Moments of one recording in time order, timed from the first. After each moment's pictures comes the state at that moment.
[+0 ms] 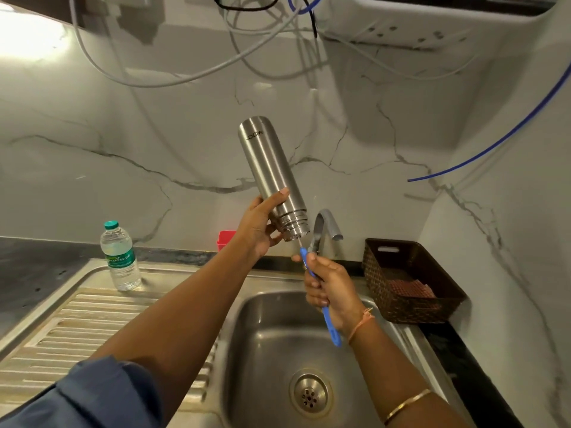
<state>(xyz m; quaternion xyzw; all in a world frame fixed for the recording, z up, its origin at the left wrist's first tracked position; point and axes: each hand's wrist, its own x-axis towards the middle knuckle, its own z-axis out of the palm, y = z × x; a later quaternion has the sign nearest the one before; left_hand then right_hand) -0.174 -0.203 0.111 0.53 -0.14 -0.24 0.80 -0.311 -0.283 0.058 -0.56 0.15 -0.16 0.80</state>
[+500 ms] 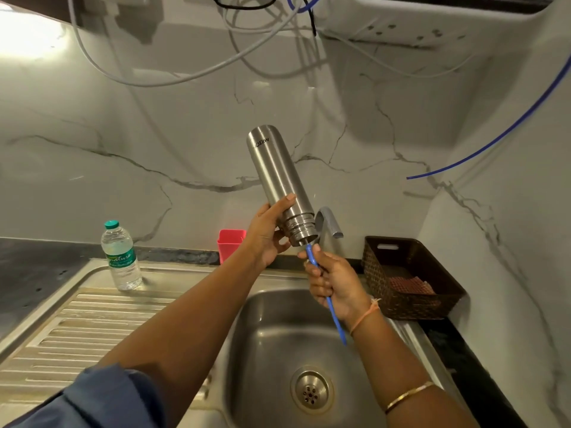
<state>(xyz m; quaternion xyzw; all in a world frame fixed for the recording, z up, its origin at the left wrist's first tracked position) -0.190 -0.209 0.101 0.52 -0.14 -0.26 0.80 -0.308 -0.288 0.069 -0.47 0.17 -0.13 0.86</state>
